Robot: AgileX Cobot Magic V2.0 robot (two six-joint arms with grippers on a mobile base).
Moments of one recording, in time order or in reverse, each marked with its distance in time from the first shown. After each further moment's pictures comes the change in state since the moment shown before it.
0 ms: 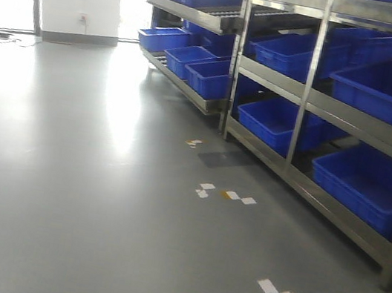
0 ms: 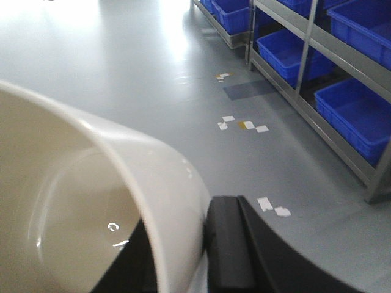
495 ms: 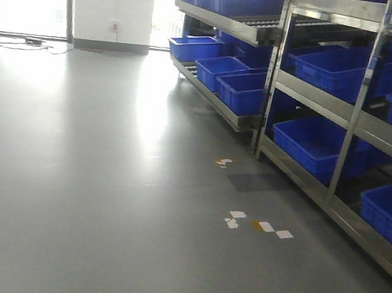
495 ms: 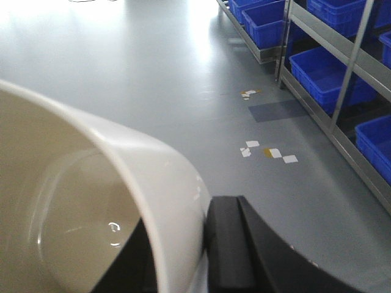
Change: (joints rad) left arm 0.000 0.000 0.000 0.000 0.000 0.000; right arm 0.000 0.000 0.000 0.000 0.000 0.000
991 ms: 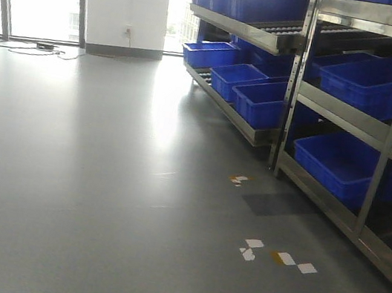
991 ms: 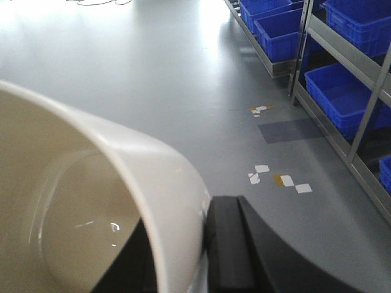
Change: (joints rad) left arm 0.000 0.000 0.000 0.000 0.000 0.000; right arm 0.000 0.000 0.000 0.000 0.000 0.000
